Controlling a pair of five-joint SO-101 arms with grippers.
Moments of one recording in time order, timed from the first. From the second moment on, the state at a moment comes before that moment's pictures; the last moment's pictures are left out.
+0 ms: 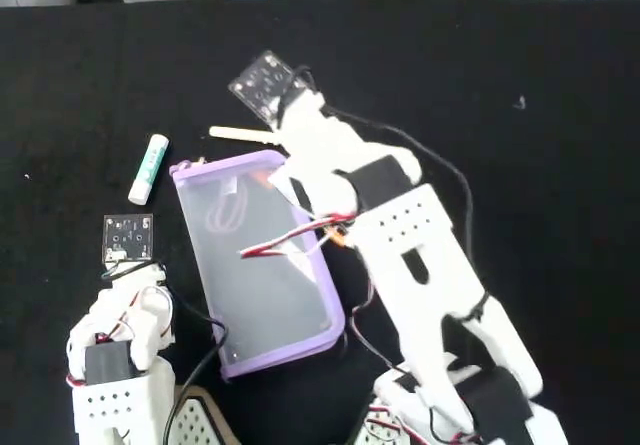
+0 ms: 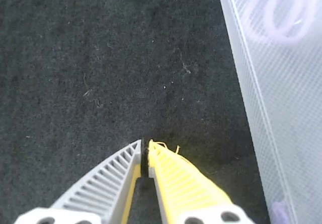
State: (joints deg) left arm -14.6 -104.1 96.0 71.7 -7.8; right arm -26.8 -22.3 19.7 63.6 20.4
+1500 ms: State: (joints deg) left arm -40.9 -104.1 96.0 65.5 -7.8; right arm -41.3 61.7 -80.3 90.9 14.5
